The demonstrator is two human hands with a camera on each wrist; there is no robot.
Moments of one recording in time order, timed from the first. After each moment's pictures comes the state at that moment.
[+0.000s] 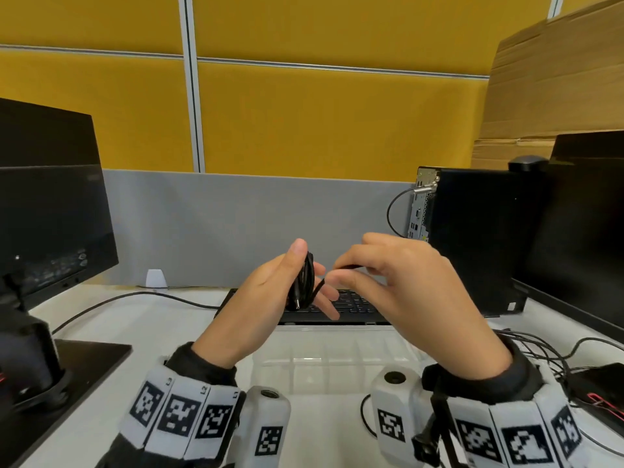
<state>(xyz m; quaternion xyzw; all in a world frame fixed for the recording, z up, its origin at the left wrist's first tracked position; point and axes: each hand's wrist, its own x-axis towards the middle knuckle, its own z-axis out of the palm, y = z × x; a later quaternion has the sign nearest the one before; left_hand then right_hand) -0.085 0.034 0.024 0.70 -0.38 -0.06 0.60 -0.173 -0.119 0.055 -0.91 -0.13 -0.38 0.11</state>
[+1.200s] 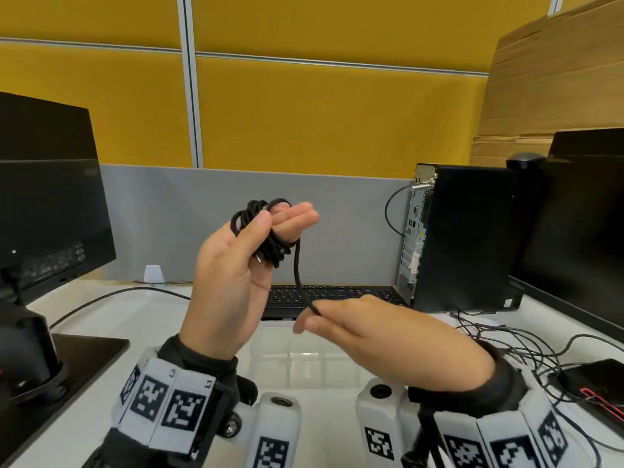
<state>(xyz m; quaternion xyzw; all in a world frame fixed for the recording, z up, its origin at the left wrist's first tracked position) -0.102 0.033 0.044 0.37 -0.36 0.00 0.86 -0.177 -0.103 0.041 -0.98 -0.12 -0.01 0.15</state>
